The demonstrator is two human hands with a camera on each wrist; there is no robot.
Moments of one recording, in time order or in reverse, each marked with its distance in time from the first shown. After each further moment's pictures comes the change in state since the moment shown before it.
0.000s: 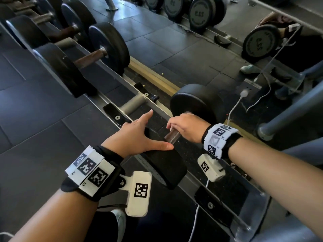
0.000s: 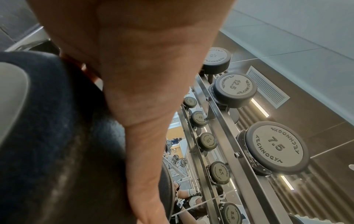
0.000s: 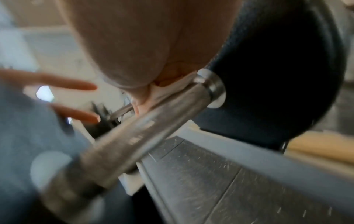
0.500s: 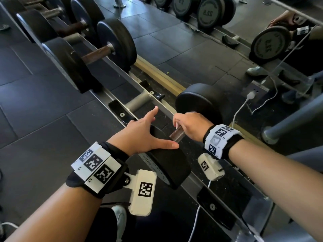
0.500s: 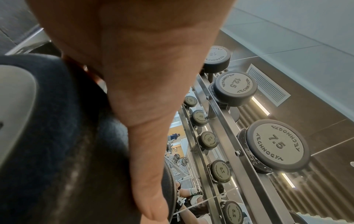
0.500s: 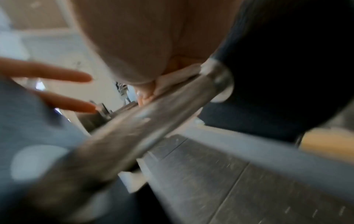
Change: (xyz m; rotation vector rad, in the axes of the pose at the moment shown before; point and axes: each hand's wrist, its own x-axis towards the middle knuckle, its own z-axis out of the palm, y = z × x) left_hand -0.001 -0.001 0.001 -0.032 0.015 0.011; right_hand 0.006 -0.002 0.007 -0.063 0.090 -0.011
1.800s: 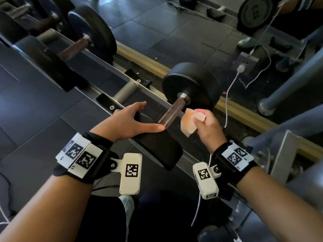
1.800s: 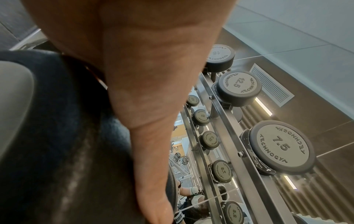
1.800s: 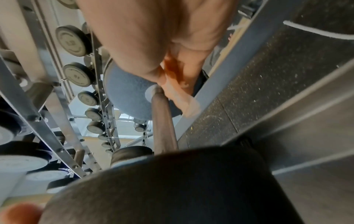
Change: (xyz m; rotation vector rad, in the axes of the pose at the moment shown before) left_hand 0.001 0.003 -0.001 0.020 -0.036 -0.019; right_hand -0.083 0.012 0.065 1.084 0.552 0.587
